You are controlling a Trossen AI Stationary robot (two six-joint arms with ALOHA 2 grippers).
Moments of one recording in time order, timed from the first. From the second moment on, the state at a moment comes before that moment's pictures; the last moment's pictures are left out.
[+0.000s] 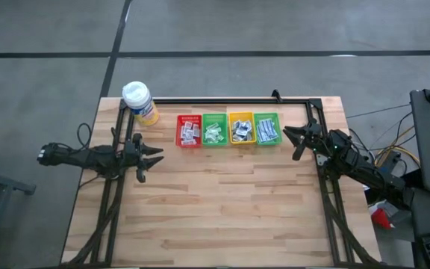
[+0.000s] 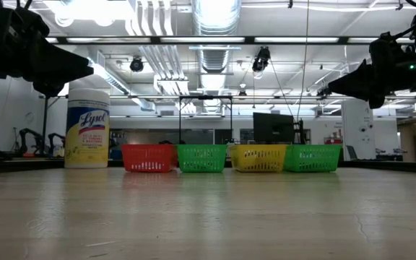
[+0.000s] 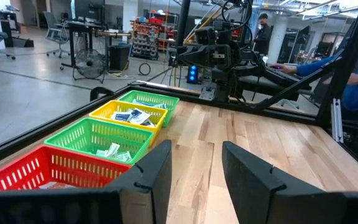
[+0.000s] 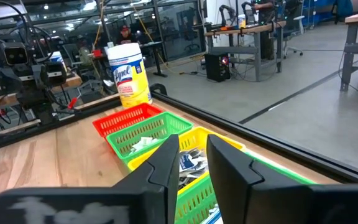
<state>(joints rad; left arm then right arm) -0.19 0.01 0.06 -0.08 -0.39 -0.14 -0.55 0.03 0.03 -0.02 -0.02 0.21</state>
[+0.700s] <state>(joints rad) -0.19 0.01 0.06 -0.08 -0.39 -0.14 -0.55 0.03 0.03 -0.02 -0.02 0.21</state>
